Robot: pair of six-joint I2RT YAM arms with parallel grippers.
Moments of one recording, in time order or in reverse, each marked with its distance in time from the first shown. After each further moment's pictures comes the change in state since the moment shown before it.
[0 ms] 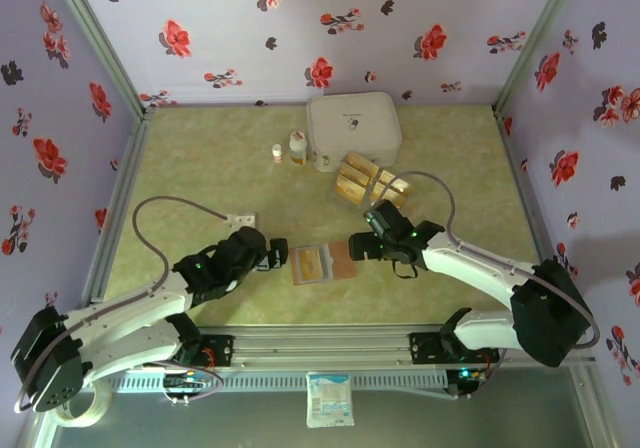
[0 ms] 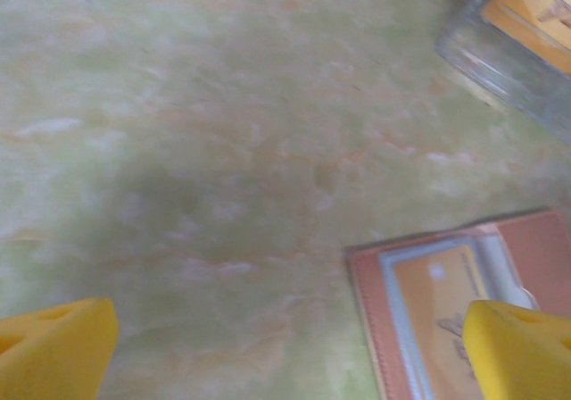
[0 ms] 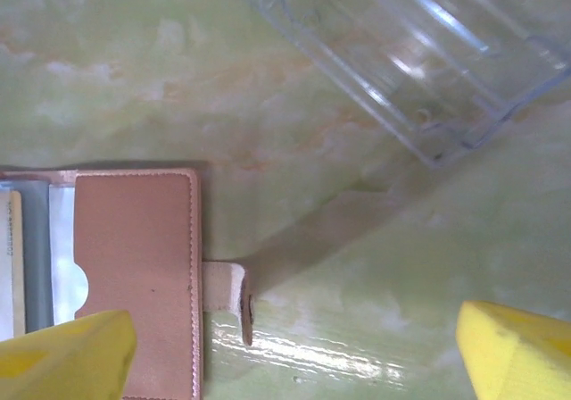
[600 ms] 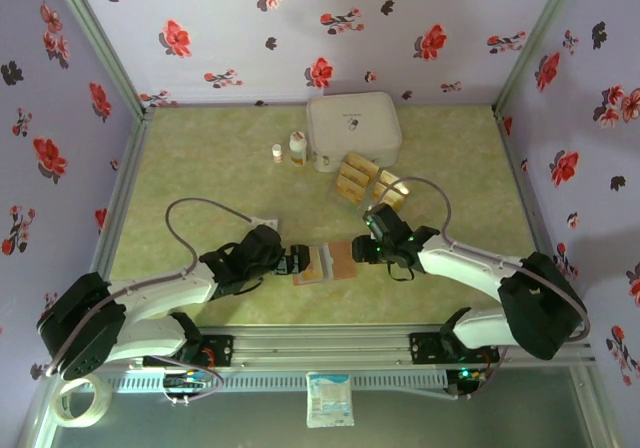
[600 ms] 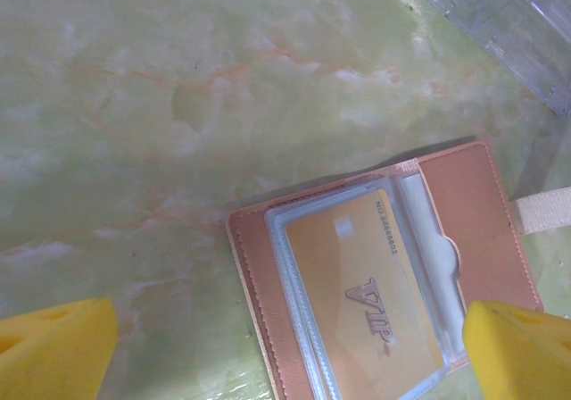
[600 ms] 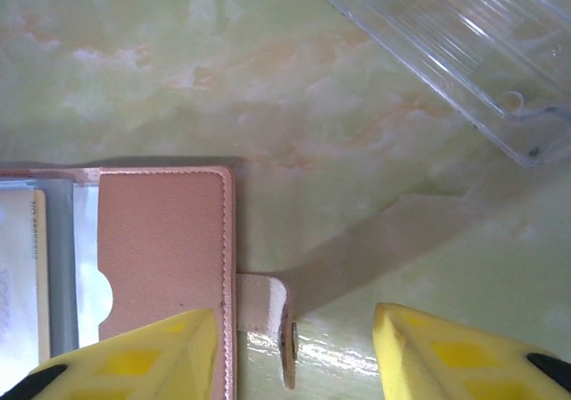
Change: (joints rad) left arm 0.000 0.235 -0.030 0.263 0.235 -0.035; right arm -0.010 0.047 -0.062 0.148 -0.082 0.023
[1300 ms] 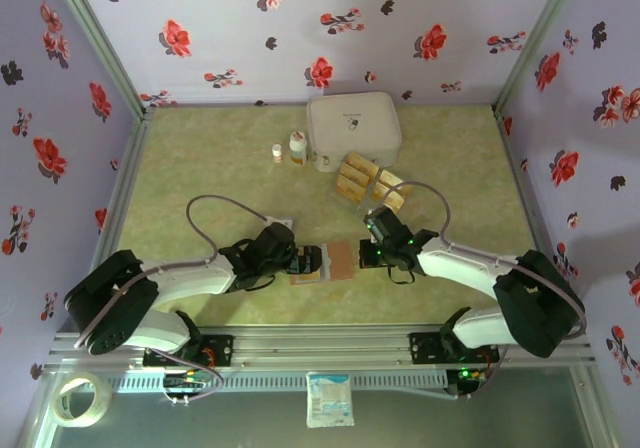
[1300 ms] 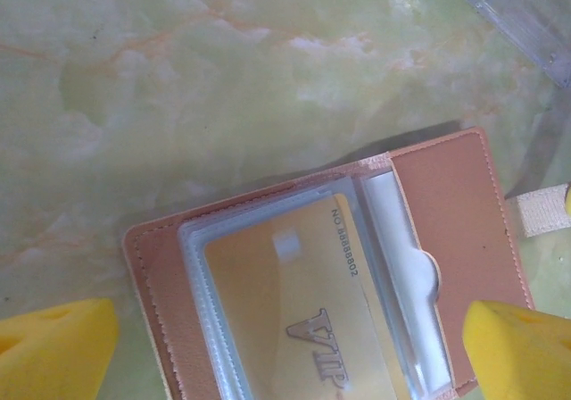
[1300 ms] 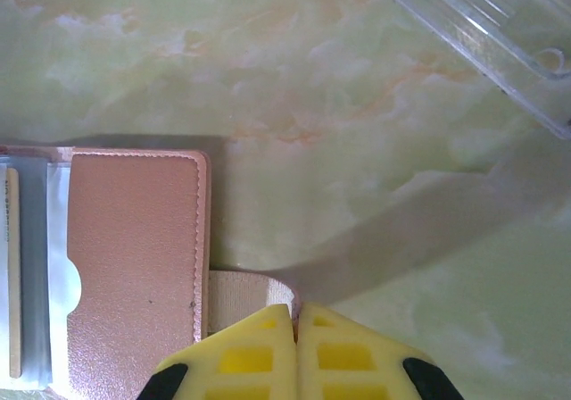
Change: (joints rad) left arm -0.023 0.182 0.053 0.109 0.058 0.000; right arm -0.005 0.014 -0.040 0.048 -0.042 0.003
